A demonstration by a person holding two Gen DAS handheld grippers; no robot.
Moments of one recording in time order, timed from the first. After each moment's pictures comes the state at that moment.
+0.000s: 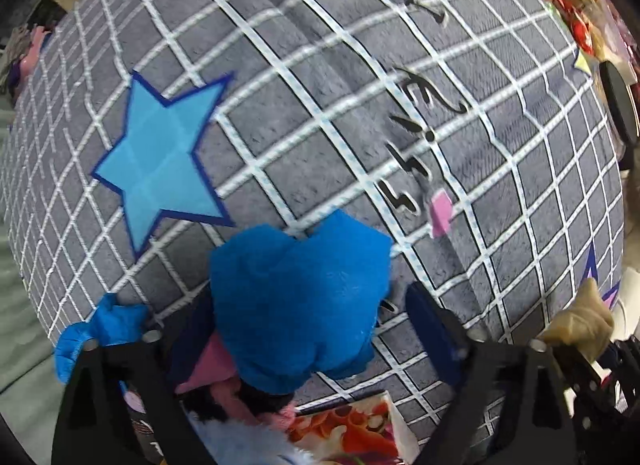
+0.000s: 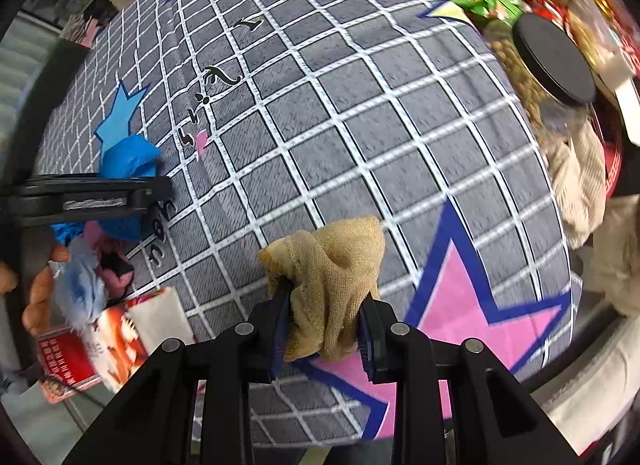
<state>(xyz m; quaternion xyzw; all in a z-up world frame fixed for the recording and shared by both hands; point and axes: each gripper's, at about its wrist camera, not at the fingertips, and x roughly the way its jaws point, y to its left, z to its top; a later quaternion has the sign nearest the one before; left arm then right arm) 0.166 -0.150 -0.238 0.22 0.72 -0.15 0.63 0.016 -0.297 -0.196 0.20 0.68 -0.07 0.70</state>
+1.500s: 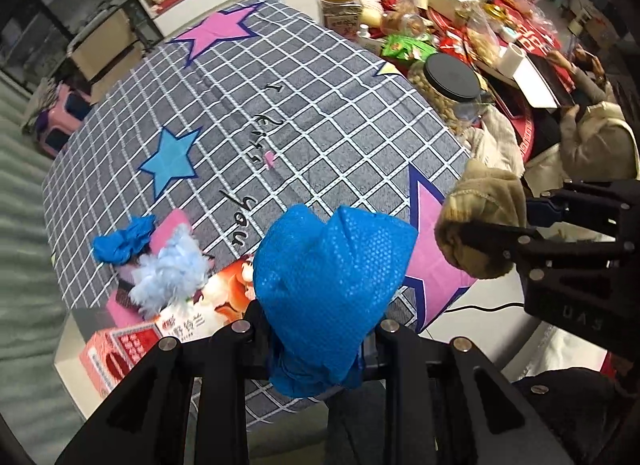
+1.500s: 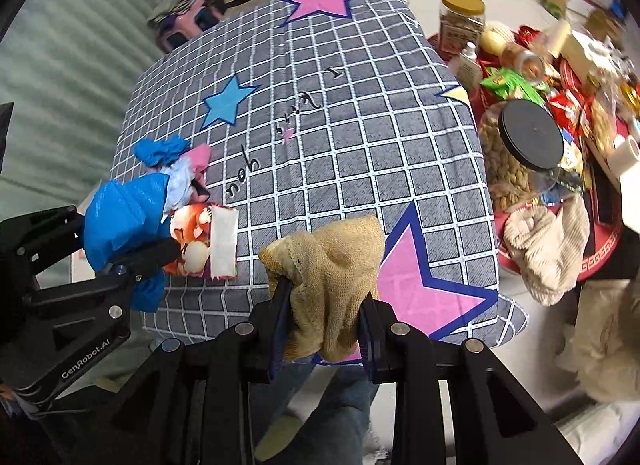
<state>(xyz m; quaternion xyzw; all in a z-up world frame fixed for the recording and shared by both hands) -0.026 -0.188 -0.058 0.21 0.60 -0.21 0.74 -0.048 -0.304 -0.080 0.11 0.62 0.08 0.77</state>
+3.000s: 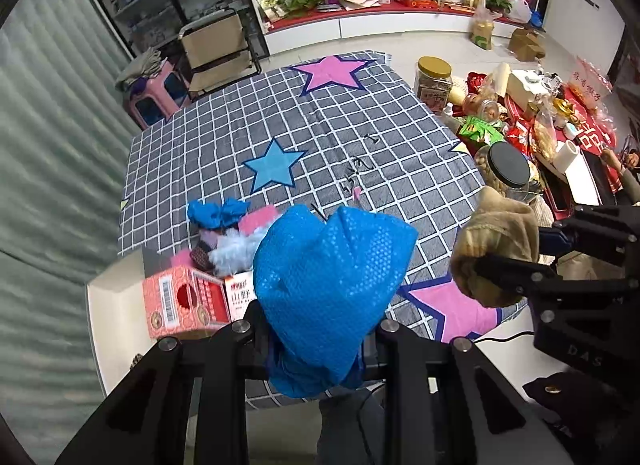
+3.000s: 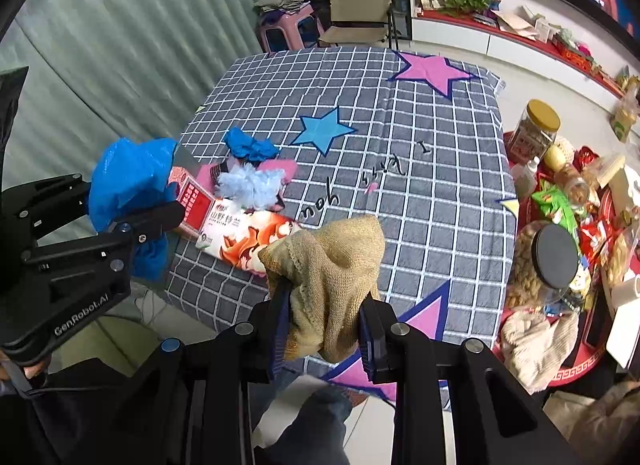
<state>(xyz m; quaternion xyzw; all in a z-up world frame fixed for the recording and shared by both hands) -0.065 -0.130 0.016 0.13 0.53 -0.07 0.83 -0.061 -0.256 -0.011 0.00 0.55 0.21 0.81</state>
